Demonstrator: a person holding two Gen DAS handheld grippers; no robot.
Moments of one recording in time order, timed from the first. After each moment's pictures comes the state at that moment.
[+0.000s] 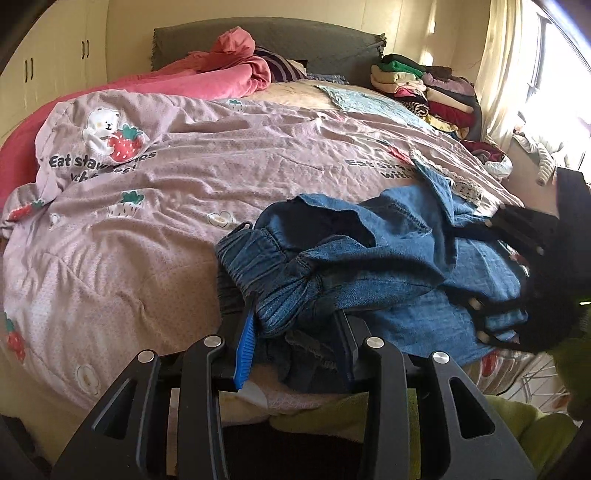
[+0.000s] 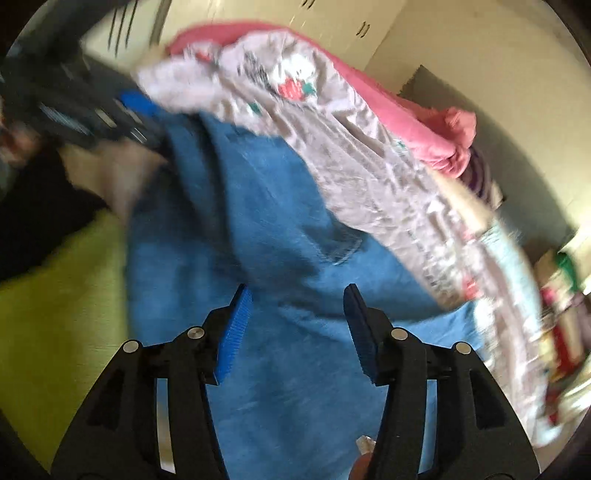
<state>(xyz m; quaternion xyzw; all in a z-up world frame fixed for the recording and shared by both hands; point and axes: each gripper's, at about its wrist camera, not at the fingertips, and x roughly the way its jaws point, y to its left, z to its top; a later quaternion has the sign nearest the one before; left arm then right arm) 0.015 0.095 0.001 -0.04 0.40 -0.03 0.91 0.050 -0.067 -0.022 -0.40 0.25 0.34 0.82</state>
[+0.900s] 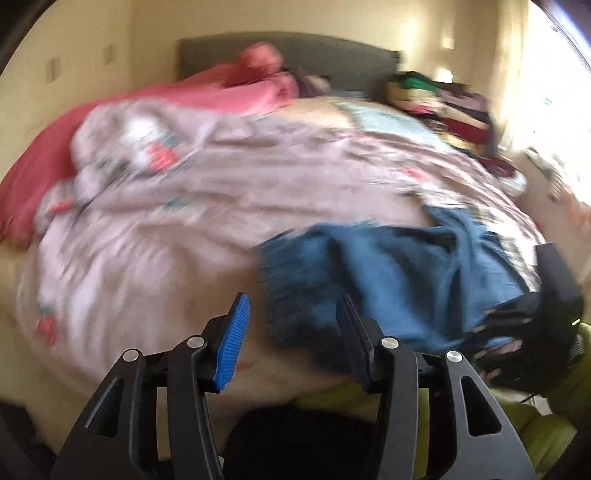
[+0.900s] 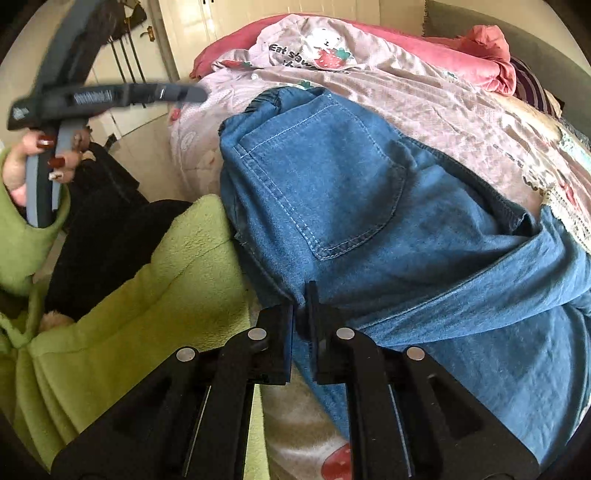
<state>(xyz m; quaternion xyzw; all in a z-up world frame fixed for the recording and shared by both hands) -0.010 0.100 0.032 -0.03 0.37 -0.02 0.93 0.020 -0.092 -0.041 -0.17 0.40 0.48 0.76</state>
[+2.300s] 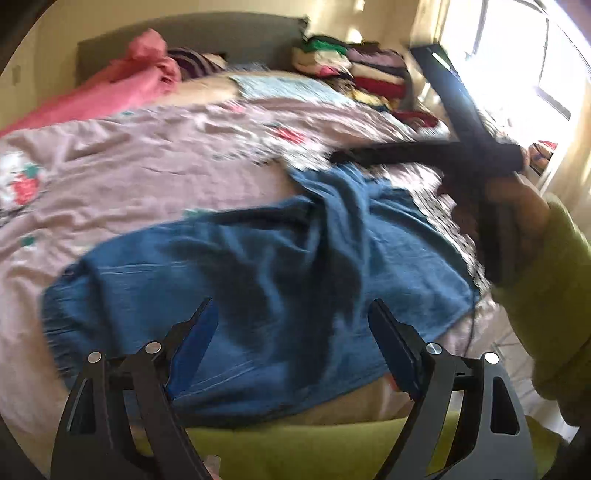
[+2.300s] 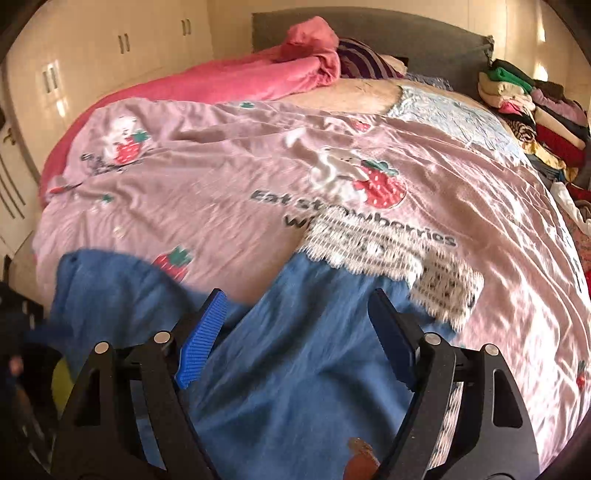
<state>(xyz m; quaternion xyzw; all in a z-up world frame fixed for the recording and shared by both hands) 0.038 -0.033 0.004 -0.01 0.42 -0.18 0.89 0.184 -0.185 0.022 -0.06 0.41 0.22 0.88</state>
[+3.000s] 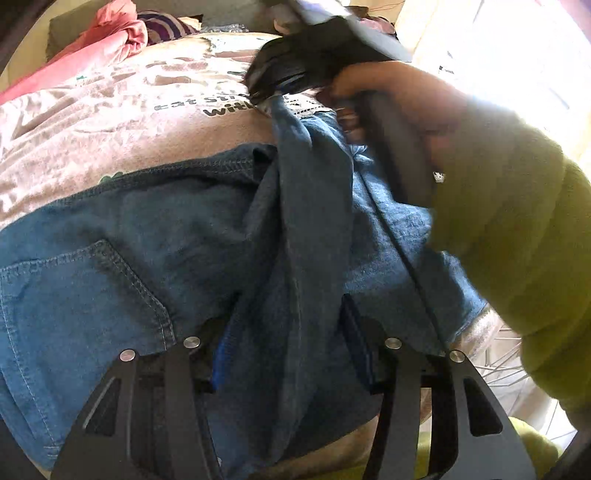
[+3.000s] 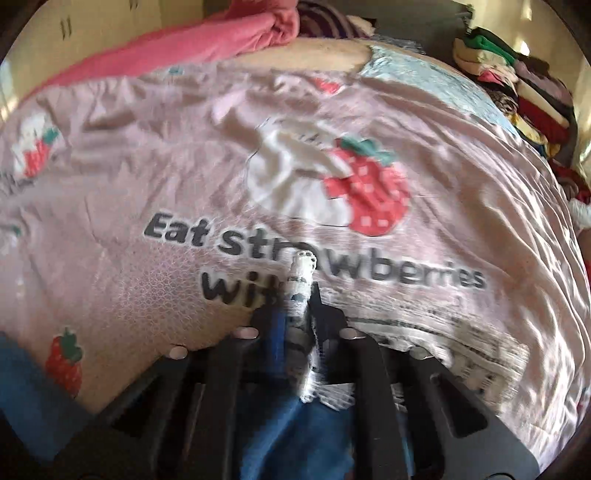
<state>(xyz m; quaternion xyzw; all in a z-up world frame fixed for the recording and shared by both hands) 0.074 -0.074 -0.046 -0.01 0.48 -0.21 0.85 0.285 -0.173 -0.024 -0.05 0.46 0.14 0.88</state>
